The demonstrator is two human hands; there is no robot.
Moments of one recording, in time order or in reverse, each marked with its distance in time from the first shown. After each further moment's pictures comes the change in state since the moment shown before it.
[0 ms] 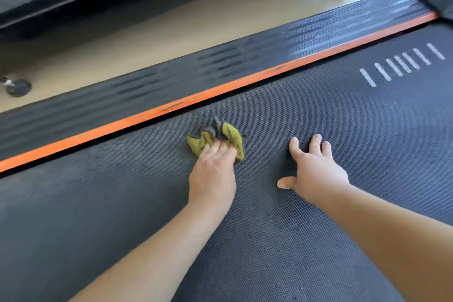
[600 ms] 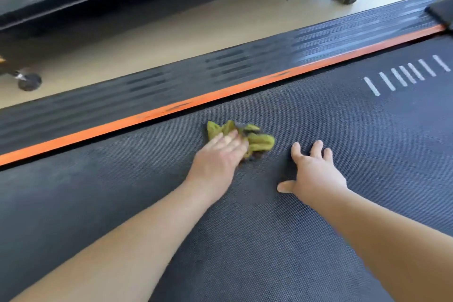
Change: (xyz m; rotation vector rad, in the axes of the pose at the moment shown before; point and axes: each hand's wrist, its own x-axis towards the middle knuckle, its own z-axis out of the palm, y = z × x) left_hand 0.027 -0.020 -0.002 0.121 -0.026 0.244; right_hand 0.005 -0.001 -0.004 0.014 -0.003 0.013
